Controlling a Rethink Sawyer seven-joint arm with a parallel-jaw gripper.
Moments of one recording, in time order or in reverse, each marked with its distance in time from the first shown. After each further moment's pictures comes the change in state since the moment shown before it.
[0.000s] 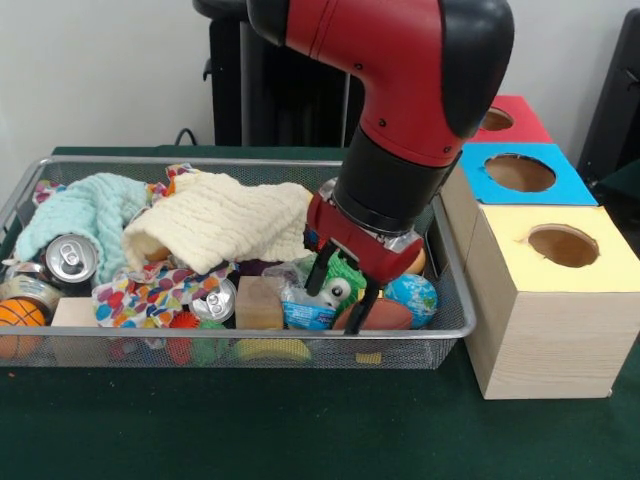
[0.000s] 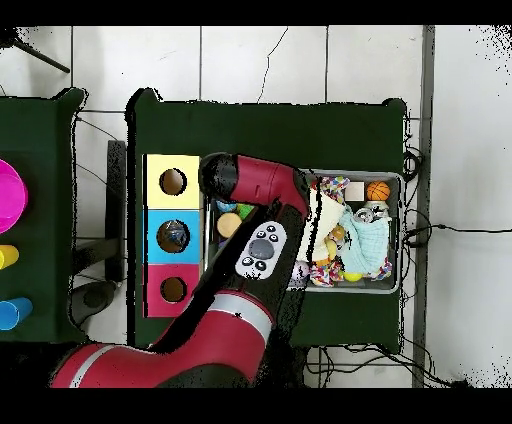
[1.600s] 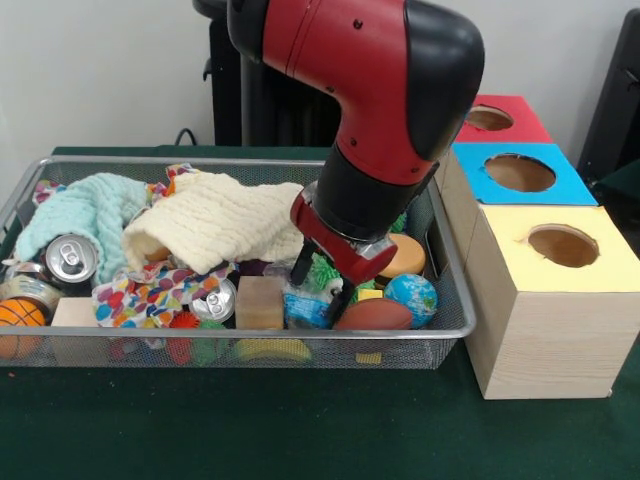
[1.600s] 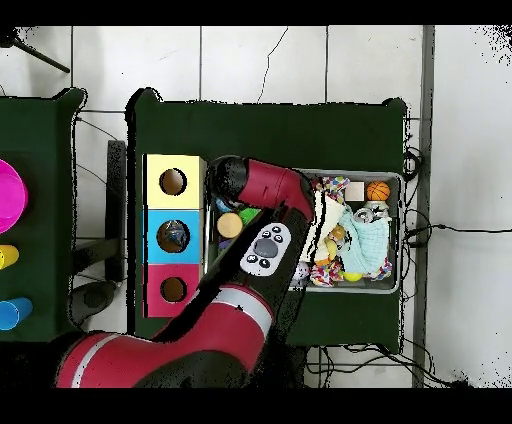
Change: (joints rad) arm -0.001 0.061 -0.048 0.003 0.068 0.080 0.000
